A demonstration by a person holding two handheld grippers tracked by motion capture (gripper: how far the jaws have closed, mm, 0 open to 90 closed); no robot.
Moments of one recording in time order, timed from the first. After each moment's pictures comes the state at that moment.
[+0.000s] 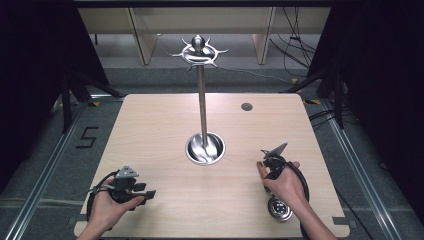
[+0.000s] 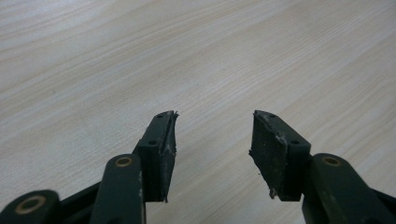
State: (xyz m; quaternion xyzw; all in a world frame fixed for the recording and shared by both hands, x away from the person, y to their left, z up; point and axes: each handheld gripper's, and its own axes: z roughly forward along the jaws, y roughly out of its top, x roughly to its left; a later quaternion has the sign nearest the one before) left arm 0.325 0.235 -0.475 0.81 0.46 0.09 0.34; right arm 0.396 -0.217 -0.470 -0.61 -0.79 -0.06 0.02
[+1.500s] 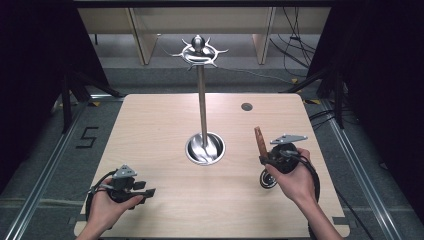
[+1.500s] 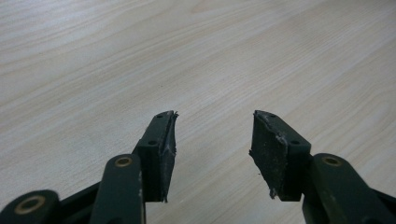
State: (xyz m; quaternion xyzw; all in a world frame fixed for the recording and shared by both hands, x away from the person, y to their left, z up) left arm 0.325 0.237 -0.473 0.81 0.46 0.10 0.35; right arm 0.375 -0.221 -0.403 -0.48 -0.80 -0.32 -0.17
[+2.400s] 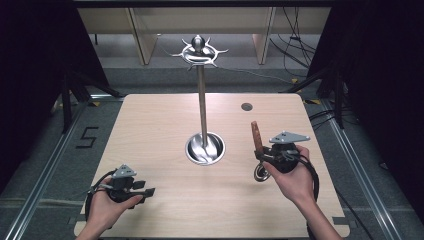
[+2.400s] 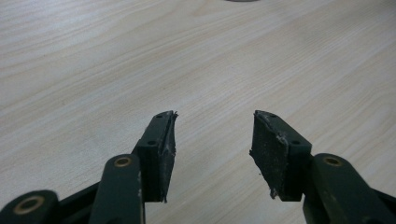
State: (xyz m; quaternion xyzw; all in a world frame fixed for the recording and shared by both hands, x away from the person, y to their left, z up) left arm 0.326 0.239 -0.472 0.81 0.45 0.10 0.35; right arm 0.369 -0.214 -0.390 -0.44 -0.79 -0.38 -0.20
